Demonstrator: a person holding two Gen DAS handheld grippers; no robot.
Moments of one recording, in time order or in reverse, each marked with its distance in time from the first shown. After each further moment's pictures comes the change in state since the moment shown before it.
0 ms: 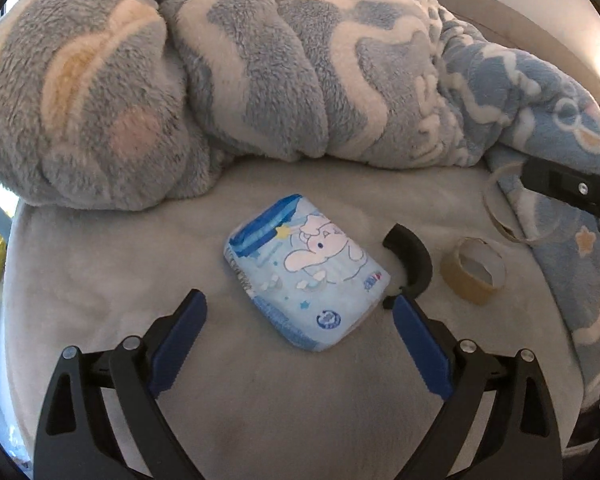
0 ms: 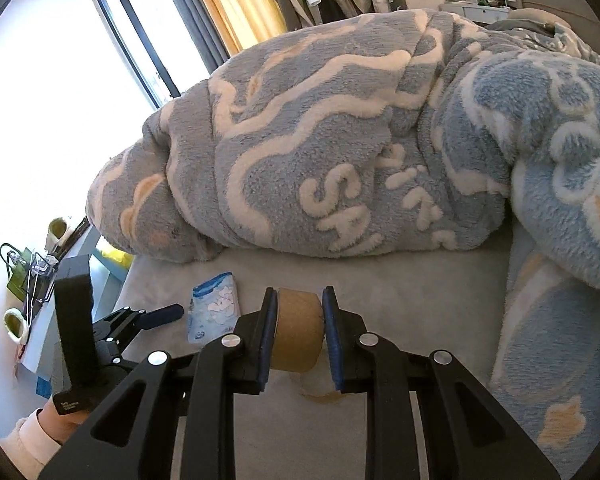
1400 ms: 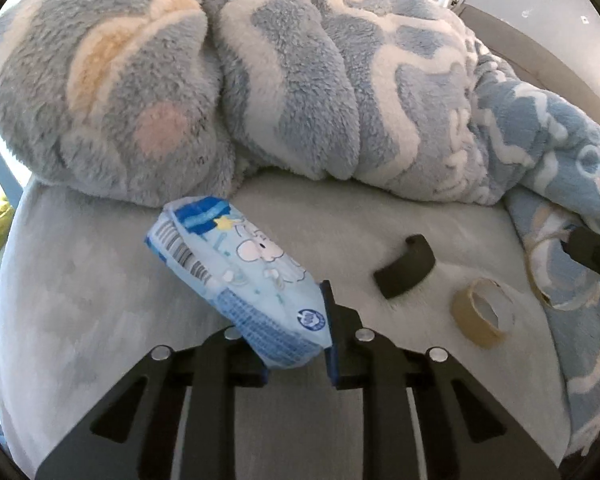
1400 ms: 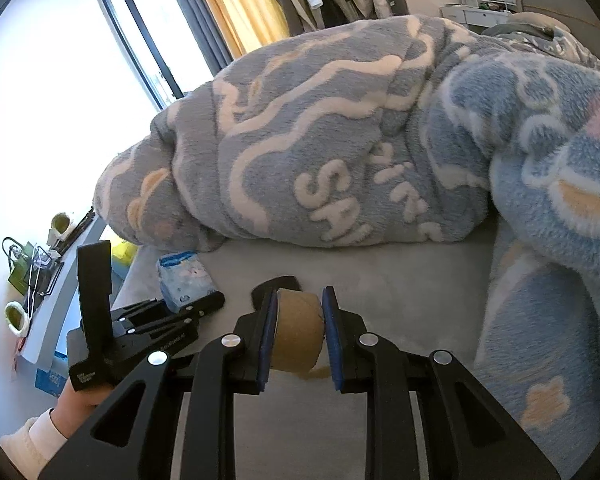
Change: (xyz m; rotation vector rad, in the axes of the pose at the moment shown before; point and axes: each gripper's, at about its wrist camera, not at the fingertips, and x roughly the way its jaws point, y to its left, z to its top) left arm 0.002 0.019 0.001 -0.128 -0.056 0.026; right arm -0.017 0.001 -0.012 -0.017 -0.004 0.001
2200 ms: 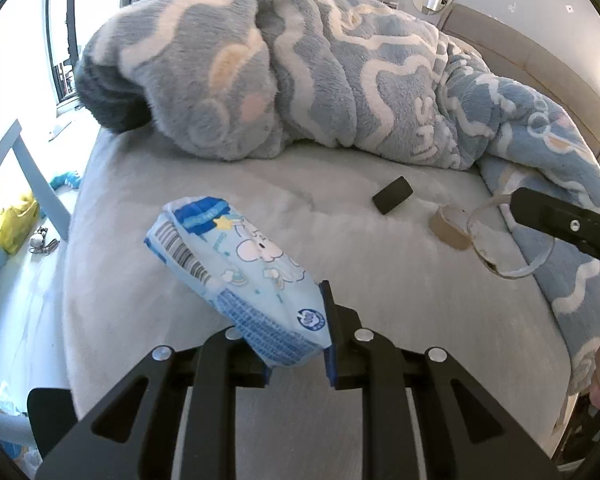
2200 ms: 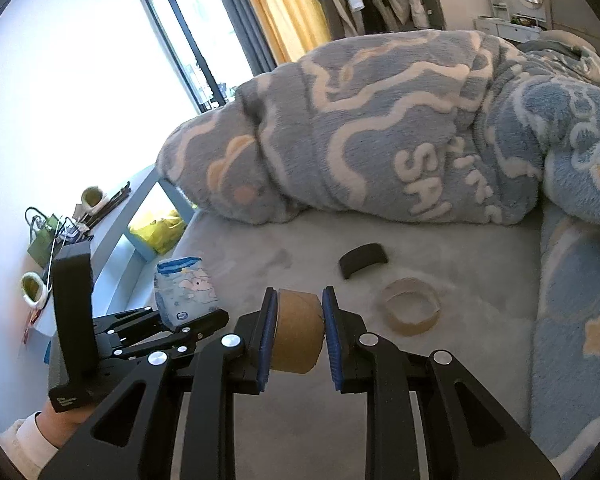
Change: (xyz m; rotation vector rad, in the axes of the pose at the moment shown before) left arm -0.084 0.008 -0.061 0.030 -0.021 0.028; right arm -0.014 0.077 -0.038 -0.080 0.000 0.071
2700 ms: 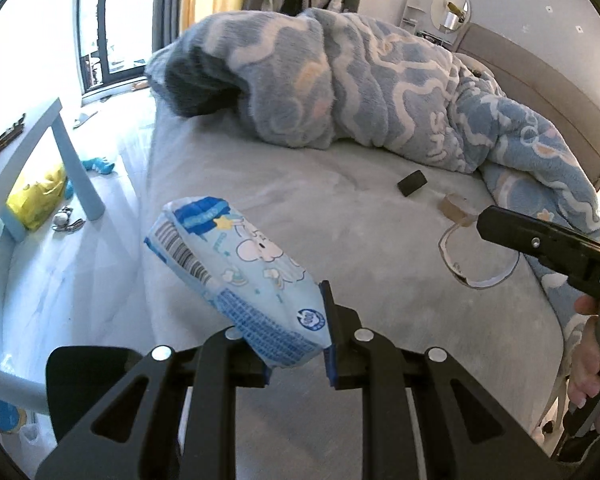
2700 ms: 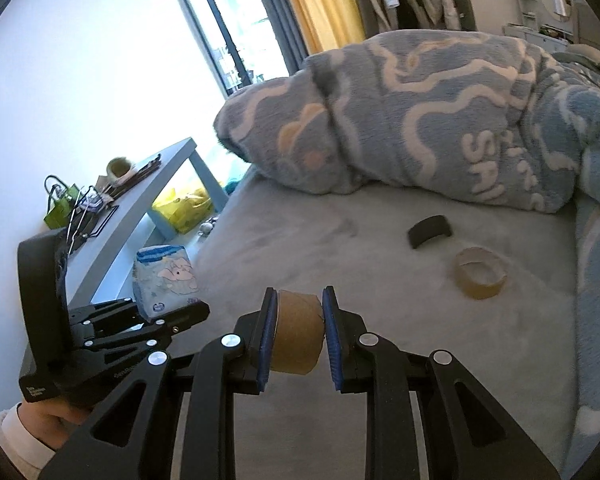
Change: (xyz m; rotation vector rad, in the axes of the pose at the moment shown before) left arm -0.069 0.042 -0.044 -0.062 -0.040 0.040; right arm 0.004 0.064 -0.032 -0.072 0.027 0.055
